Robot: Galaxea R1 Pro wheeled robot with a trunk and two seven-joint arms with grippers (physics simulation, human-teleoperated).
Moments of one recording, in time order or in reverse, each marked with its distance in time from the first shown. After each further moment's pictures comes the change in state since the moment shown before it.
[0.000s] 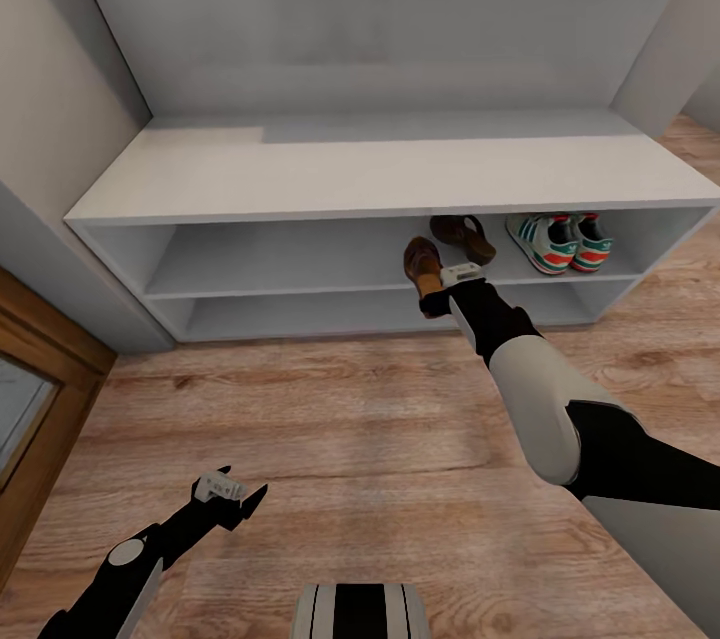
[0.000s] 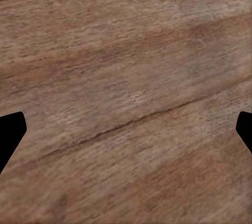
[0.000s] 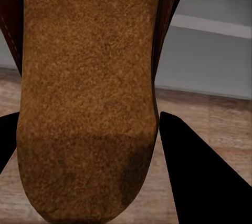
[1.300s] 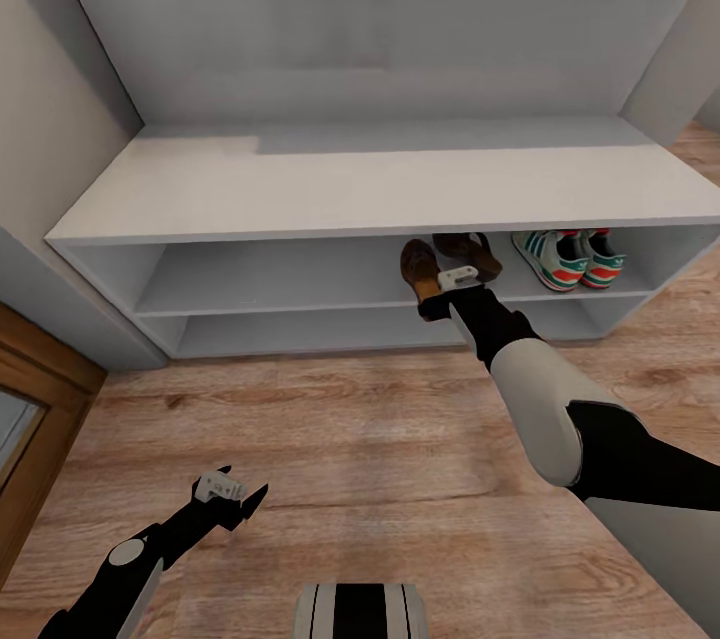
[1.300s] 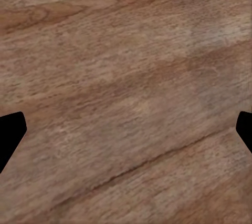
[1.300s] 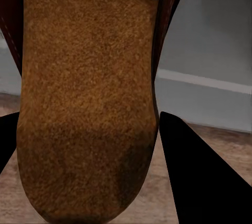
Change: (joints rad) left arm 0.000 0.000 -0.002 -0.002 0.000 0.001 0.000; right arm 0.003 -0.009 0.020 0.039 0.015 -0.061 0.023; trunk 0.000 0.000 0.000
